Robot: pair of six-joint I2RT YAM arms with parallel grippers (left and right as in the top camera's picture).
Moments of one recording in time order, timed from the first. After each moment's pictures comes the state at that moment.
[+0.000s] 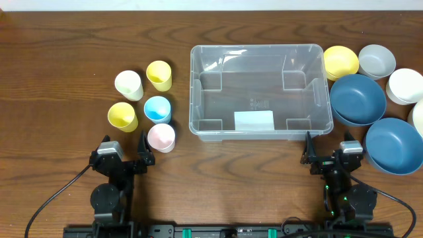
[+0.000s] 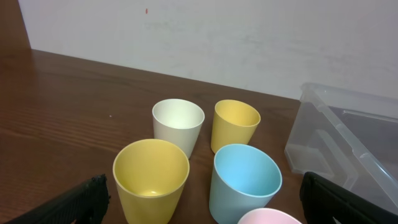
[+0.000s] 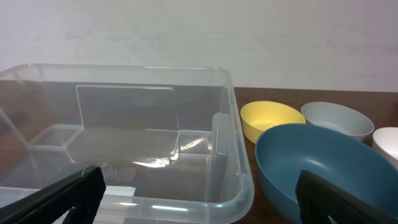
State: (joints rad) left arm 0.03 0.01 0.02 -0.11 -0.01 -0.20; right arm -0.03 0.01 0.01 -0.06 -0.11 0.04
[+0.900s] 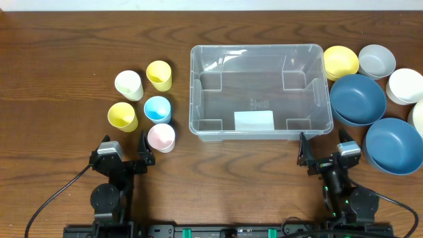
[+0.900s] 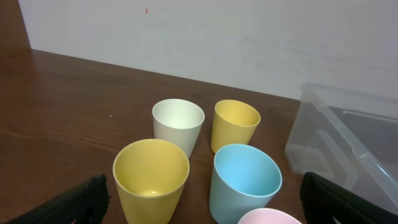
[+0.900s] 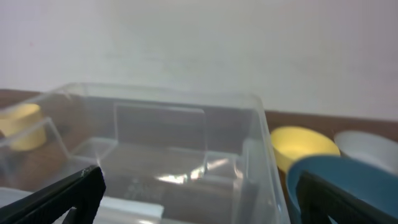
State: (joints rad) left arm 0.03 0.01 0.02 -0.11 -0.01 -0.20; right arm -0.03 0.01 0.01 0.03 -0.24 0.06
